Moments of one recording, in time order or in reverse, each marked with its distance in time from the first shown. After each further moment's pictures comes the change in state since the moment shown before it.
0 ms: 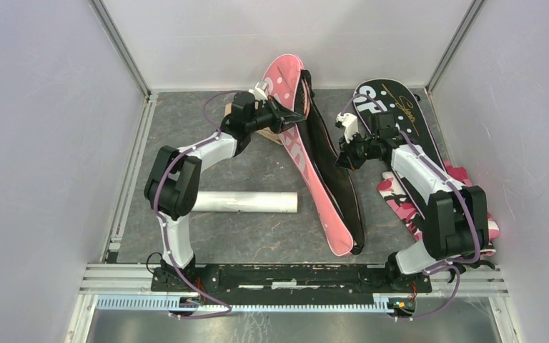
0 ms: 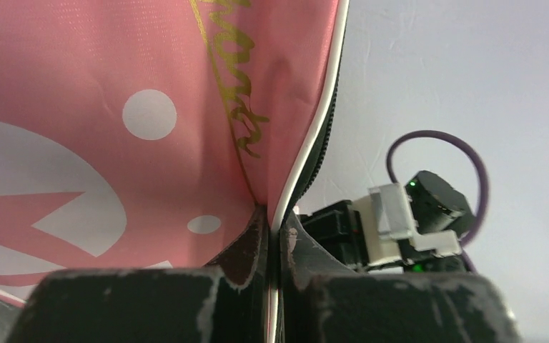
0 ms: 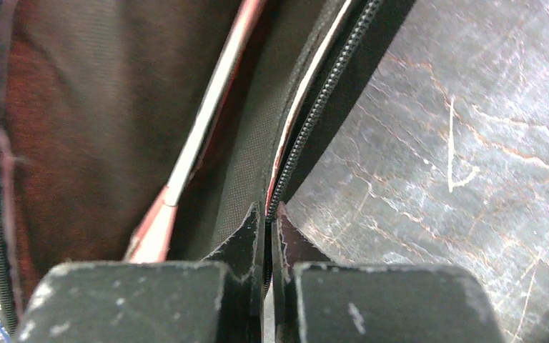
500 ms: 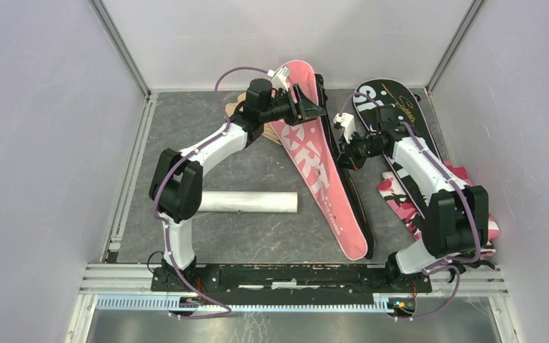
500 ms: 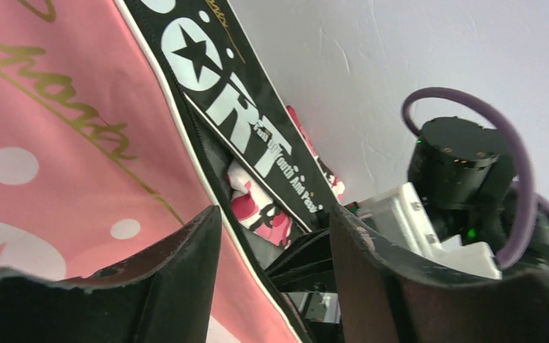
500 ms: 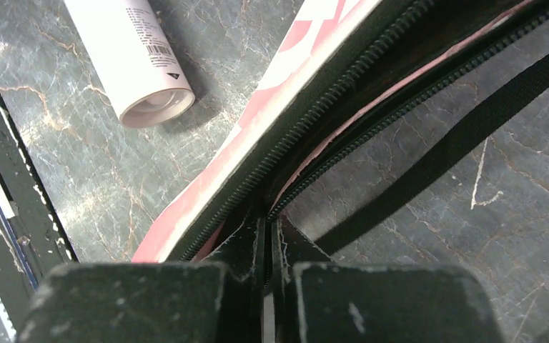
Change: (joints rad) left arm -0.093 -0.001 0.232 -0.257 -0.029 0.323; right arm 0.000 0.009 0.110 -0.216 -0.135 -0.159
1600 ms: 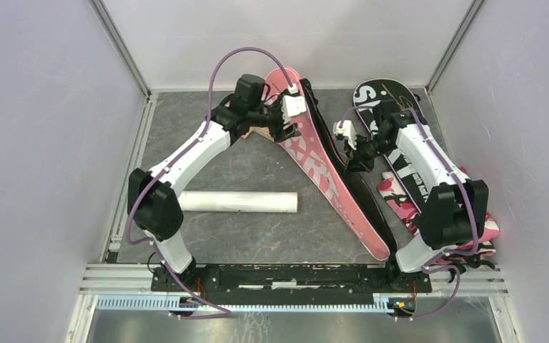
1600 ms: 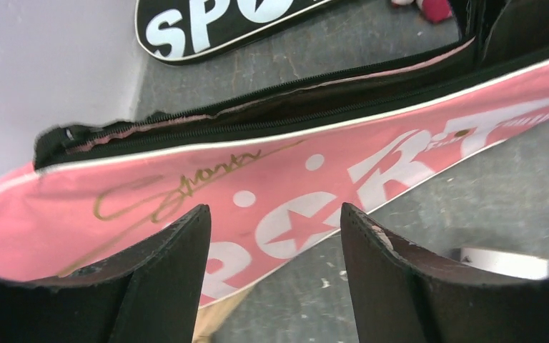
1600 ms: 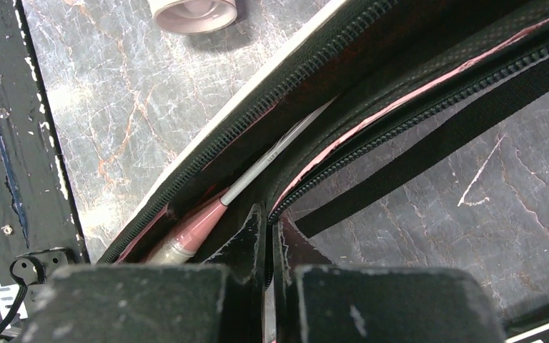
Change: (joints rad) left arm -0.009 -0.217 0.042 -0.583 0.062 1.578; right arm -0.033 0.070 0.192 -0.442 -0.003 -0.518
